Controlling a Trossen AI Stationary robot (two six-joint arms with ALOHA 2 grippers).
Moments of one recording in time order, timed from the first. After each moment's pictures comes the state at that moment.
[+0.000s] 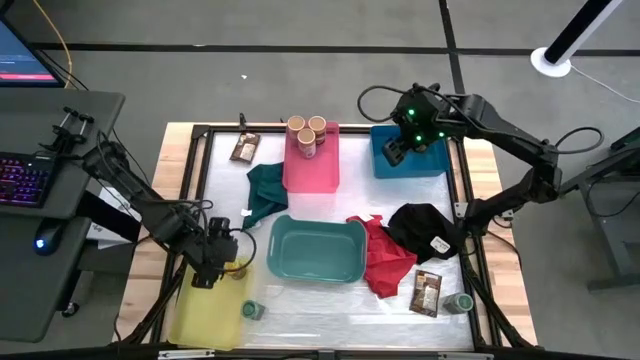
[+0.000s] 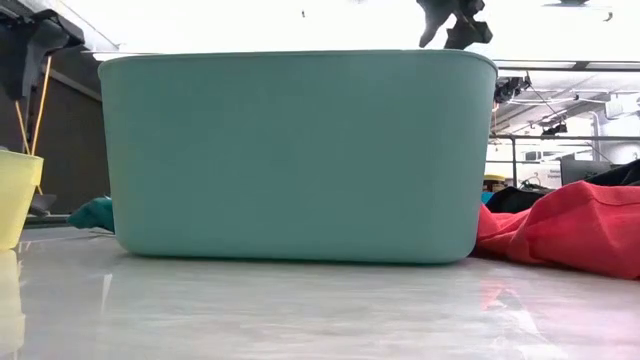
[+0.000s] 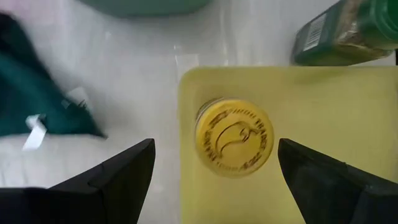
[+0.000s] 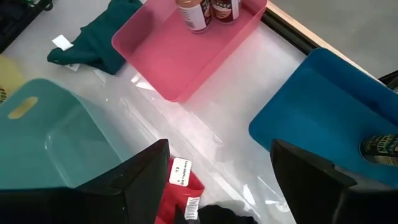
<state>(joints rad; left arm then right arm) -0.71 1.15 0.93 -1.07 -0.16 -0.56 -0.41 1.41 1.69 -1.29 0.03 0.40</state>
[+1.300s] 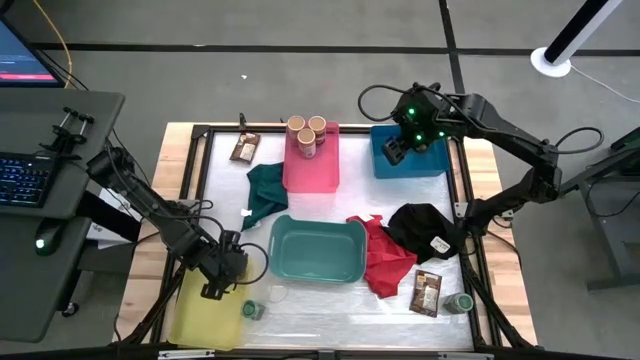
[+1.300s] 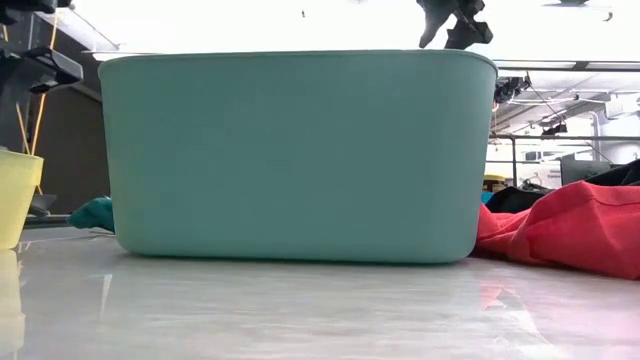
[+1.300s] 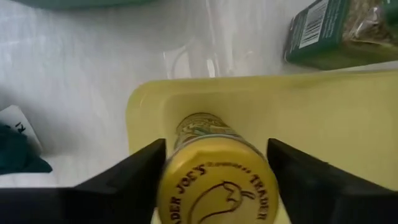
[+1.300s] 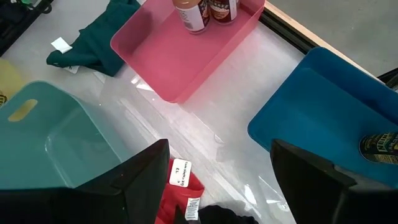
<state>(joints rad) -0.72 1.29 0.84 -0.87 -0.09 -0.54 -0.41 1.41 1.69 -1.29 0.02 0.41</state>
